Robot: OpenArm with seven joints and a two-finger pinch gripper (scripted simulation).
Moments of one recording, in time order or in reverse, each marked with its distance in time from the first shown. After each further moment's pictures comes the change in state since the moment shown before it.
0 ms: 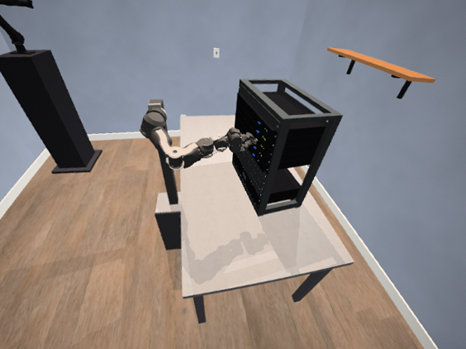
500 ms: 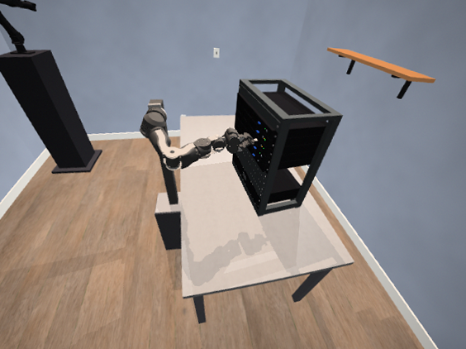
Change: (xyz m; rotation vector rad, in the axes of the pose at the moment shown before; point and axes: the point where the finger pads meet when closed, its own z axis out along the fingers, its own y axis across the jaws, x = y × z) arm 0.000 0.000 -0.012 0.000 0.000 0.000
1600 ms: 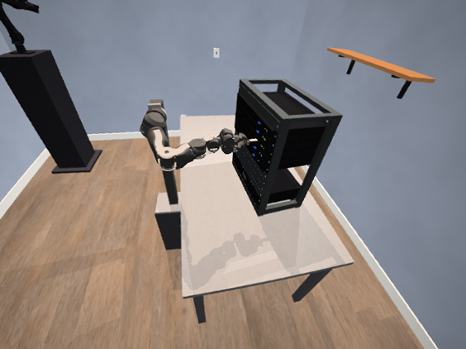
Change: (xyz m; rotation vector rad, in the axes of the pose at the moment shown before) arm 0.000 0.000 -0.024 0.002 0.000 0.001
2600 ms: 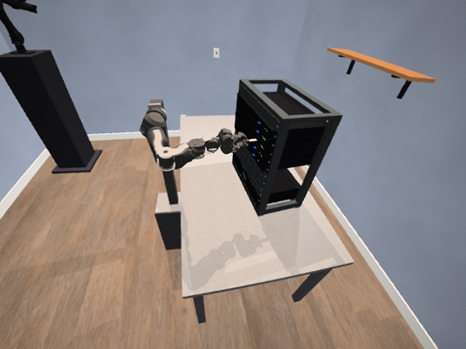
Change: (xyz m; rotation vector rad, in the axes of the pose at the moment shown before) arm 0.000 0.001 -0.004 -0.004 0.000 0.000
